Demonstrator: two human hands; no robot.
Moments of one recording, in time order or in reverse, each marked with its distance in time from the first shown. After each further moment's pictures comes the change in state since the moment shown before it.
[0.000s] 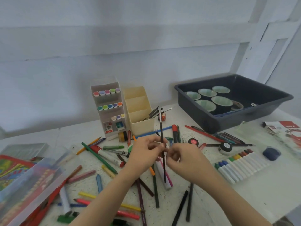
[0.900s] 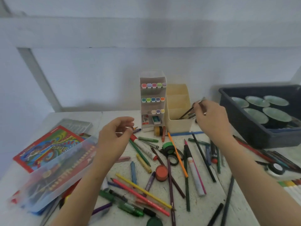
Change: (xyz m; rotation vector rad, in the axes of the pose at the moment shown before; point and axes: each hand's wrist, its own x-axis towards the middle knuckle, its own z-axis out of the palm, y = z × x) left_hand -0.048 -0.025 -0.129 0.164 0.660 0.089; right_hand 0.109 -0.042 -0.005 -0.012 0.430 -0.178
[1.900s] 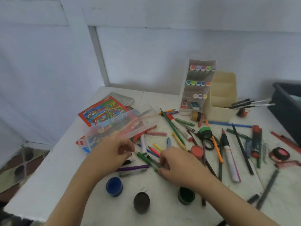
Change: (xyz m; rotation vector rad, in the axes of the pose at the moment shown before) left_hand -0.100 -0.025 -0.107 0.624 -0.306 -0.153; right_hand -0.146 -0.107 0.052 -0.079 -0.962 -0.441
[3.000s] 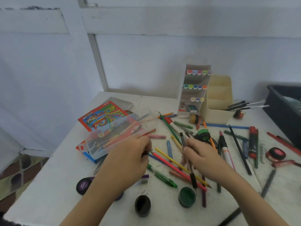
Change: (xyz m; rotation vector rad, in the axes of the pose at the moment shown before) left_hand -0.010 0.045 0.005 0.124 0.152 0.238; right_hand -0.025 0.033 -0.022 0.528 0.185 0.152
